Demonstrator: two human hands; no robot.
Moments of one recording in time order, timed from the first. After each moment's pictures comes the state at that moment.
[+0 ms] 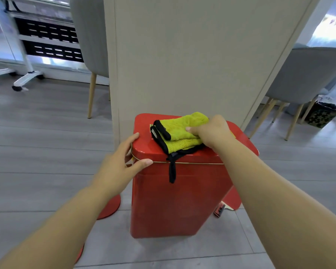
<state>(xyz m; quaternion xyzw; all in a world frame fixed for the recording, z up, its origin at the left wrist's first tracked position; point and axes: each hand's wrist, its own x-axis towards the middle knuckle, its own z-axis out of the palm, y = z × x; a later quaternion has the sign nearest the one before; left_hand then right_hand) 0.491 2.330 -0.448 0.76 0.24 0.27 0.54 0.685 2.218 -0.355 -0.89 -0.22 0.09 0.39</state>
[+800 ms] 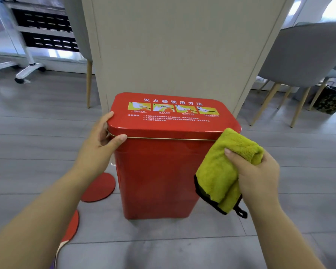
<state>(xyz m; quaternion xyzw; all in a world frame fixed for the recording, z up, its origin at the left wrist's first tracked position) 0.501 2.304 -0.459 0.70 0.26 0.36 0.57 0.672 2.054 -0.434 -0.72 -0.17 0.00 0.67</state>
